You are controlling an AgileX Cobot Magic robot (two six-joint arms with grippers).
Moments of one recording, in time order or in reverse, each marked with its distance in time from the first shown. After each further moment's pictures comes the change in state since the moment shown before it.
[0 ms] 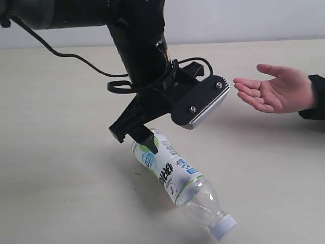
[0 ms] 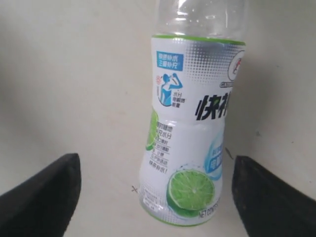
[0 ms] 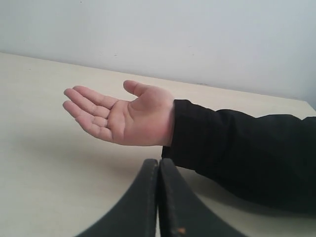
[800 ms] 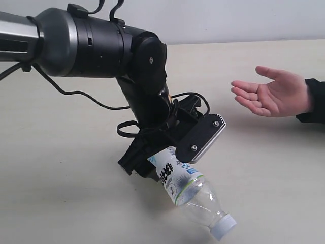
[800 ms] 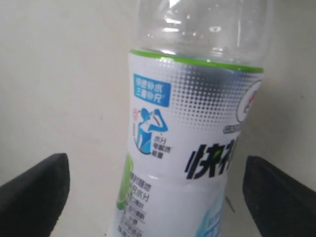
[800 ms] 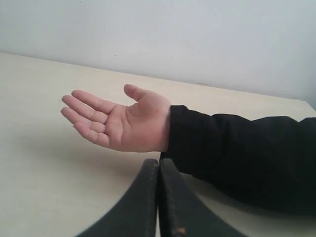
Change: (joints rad) left arm -0.028 0.042 0.180 -0.037 -0.243 -0.024; right arm 0.000 0.000 0.000 0.000 0.000 0.000
